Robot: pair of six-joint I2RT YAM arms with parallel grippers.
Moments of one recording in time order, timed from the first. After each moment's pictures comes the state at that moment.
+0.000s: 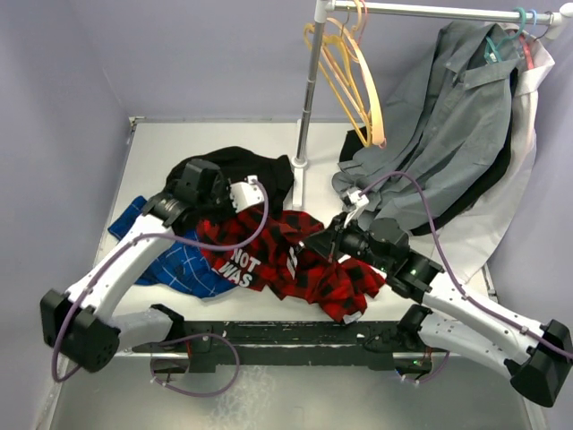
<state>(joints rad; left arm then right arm) -0.48 1.14 1.06 -0.69 0.11 0.78 0.82 0.81 0.58 -0.02 -0.12 0.53</state>
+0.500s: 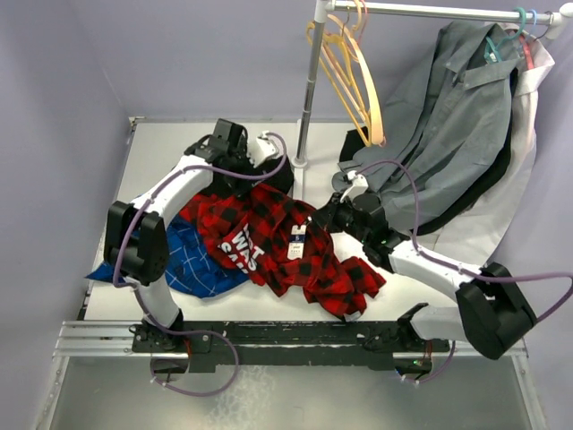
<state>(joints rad) -0.38 1.76 1.44 -0.57 0.07 0.68 0.59 1.24 0.58 0.31 -0.04 0.58</state>
